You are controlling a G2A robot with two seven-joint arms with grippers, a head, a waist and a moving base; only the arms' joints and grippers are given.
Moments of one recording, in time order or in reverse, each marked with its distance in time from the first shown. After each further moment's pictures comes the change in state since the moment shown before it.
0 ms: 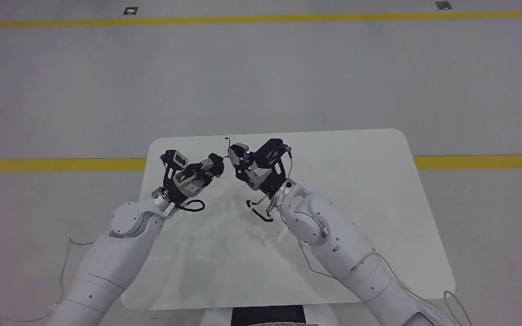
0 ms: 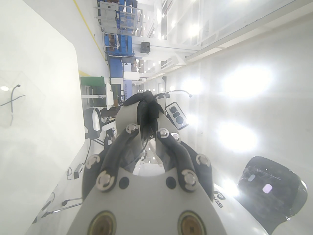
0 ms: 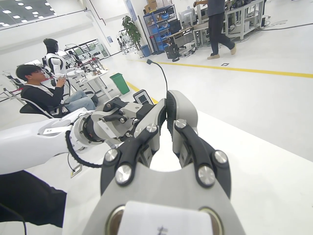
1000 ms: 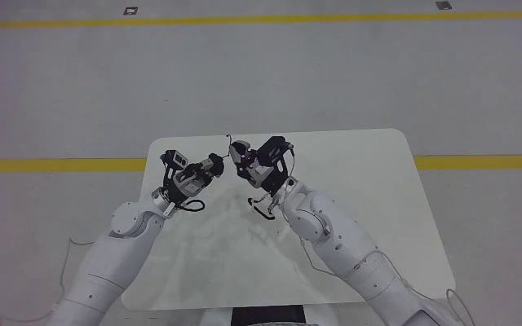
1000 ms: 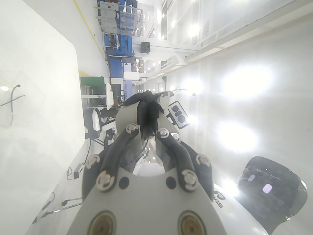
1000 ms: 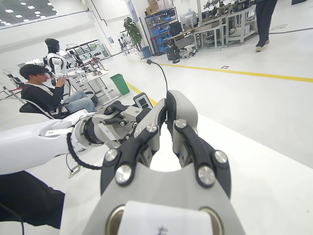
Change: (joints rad) left arm 0.000 0.000 0.000 0.000 0.000 0.000 0.000; right arm 0.011 0.020 -0.002 -0.020 0.010 0.000 -0.007
